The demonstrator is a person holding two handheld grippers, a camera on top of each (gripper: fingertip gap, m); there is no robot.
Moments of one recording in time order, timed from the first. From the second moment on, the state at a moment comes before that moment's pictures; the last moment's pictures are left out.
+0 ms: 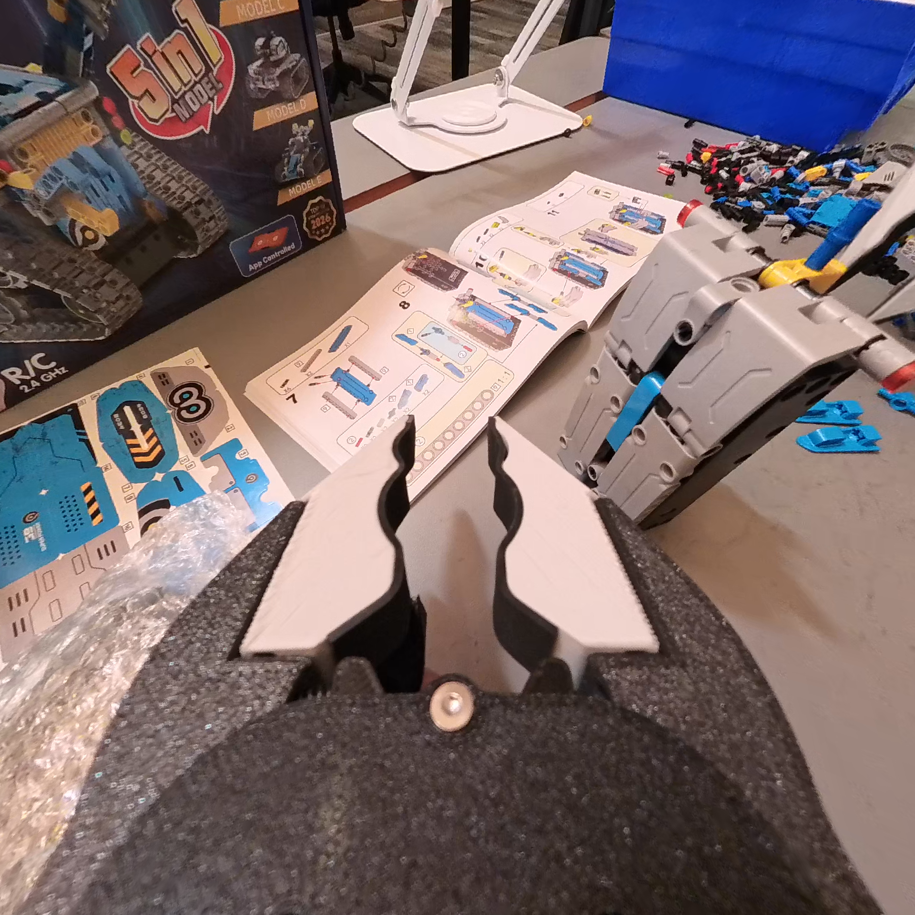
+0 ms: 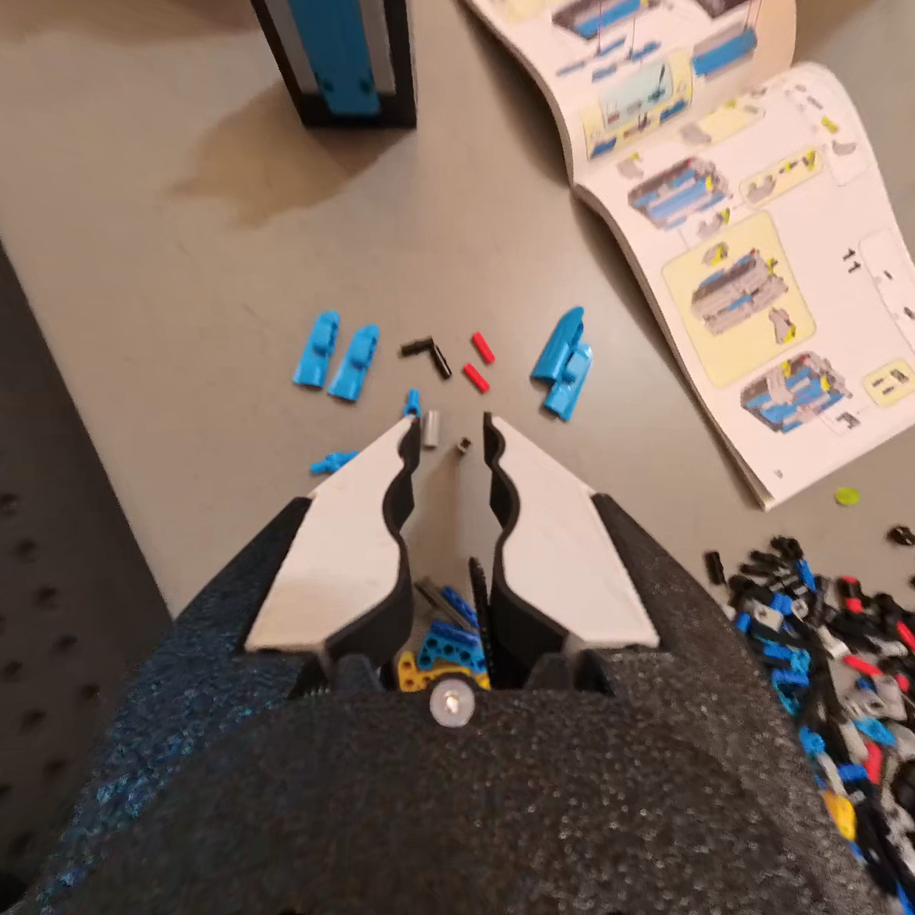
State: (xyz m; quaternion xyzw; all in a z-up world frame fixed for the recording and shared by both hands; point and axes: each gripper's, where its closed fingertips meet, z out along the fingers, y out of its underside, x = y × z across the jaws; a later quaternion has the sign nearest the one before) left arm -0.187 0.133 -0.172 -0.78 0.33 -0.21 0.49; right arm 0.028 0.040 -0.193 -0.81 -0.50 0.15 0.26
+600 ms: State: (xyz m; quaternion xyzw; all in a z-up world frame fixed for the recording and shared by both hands) left arm -0.187 0.132 -0.171 -0.78 0.33 -0.21 0.49; right arm 0.038 0.046 -0.216 -0.83 -0.48 0.16 0.24
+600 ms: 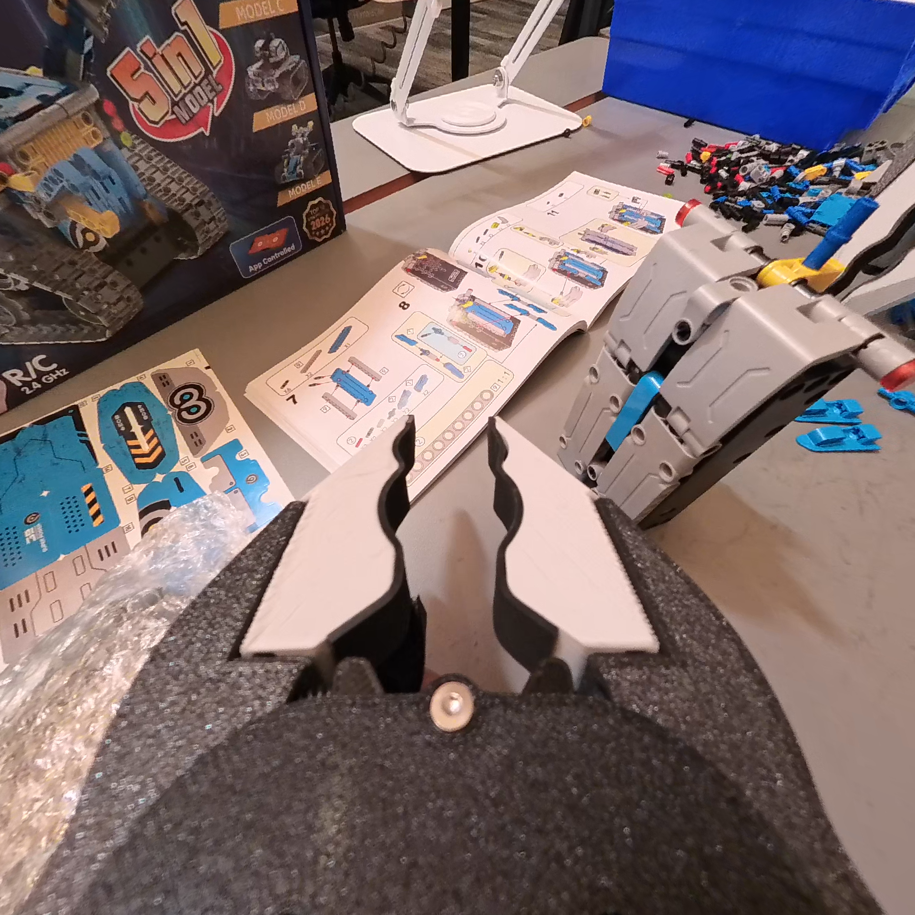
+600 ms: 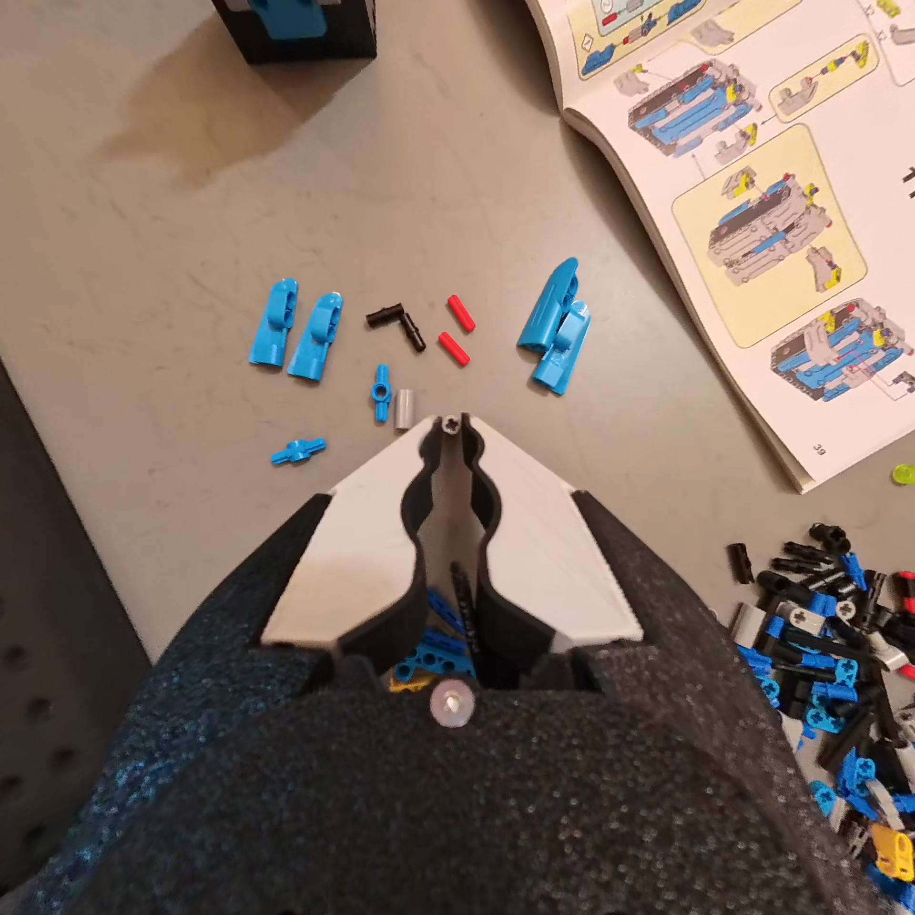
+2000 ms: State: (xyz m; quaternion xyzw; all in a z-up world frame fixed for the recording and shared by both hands) left arm -0.124 0.023 -0.090 -0.47 0.46 0.03 0.75; right arm -0.133 0.020 -0.088 -0.67 -0.32 0.42 0.53
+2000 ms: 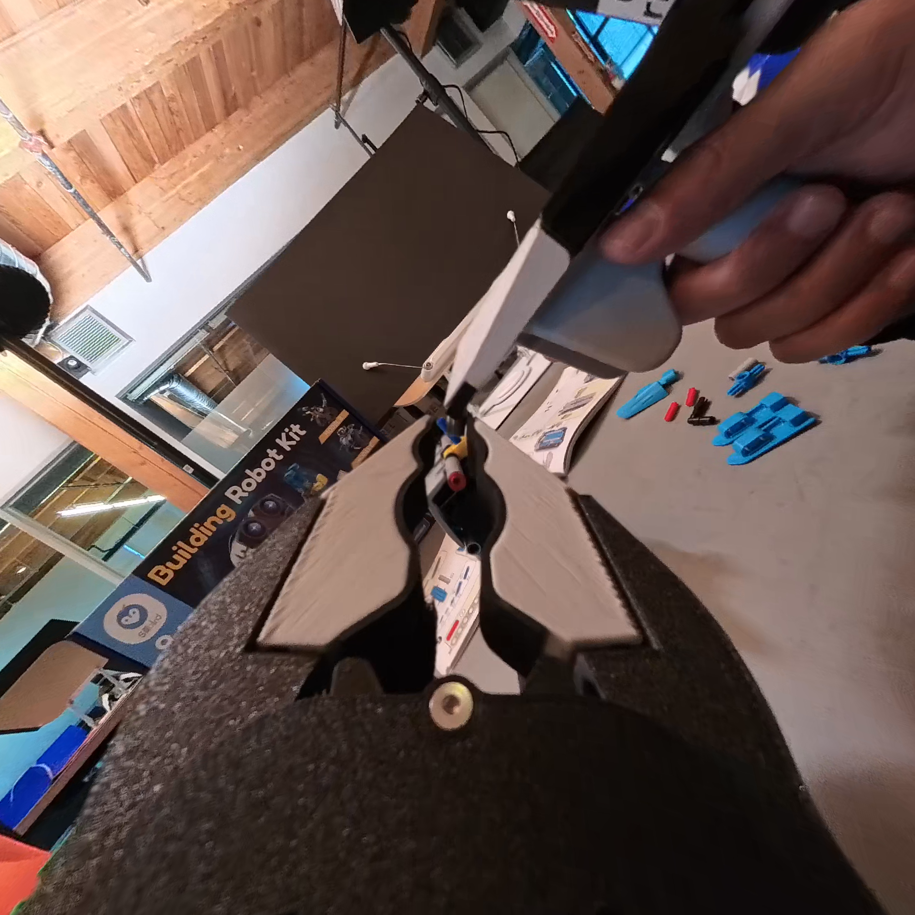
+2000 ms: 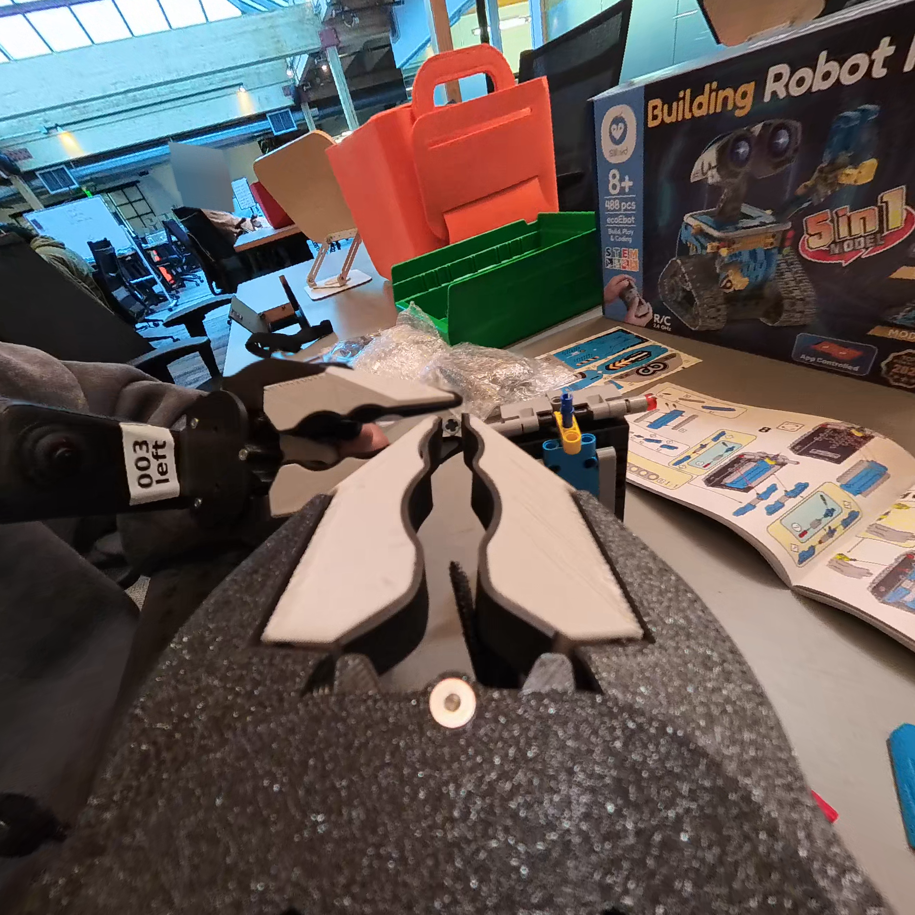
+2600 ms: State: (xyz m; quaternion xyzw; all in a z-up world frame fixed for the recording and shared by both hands) left arm -0.122 0.025 -0.101 -0.46 0.48 0.07 0.75; right arm -0.136 0.019 -0.098 -0.68 -0.33 0.43 0.50
